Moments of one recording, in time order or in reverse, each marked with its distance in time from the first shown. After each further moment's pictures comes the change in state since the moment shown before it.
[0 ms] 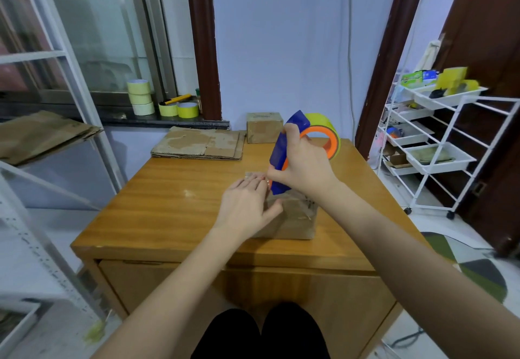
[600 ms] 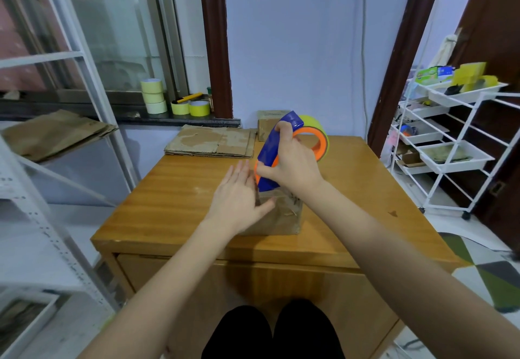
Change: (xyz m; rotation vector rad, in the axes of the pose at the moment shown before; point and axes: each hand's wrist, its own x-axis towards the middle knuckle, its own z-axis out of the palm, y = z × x) left_hand -0.008 -0.033 -0.016 0.082 -0.118 -0.072; right_hand 0.009 -0.034 0.023 0.161 0.035 0.025
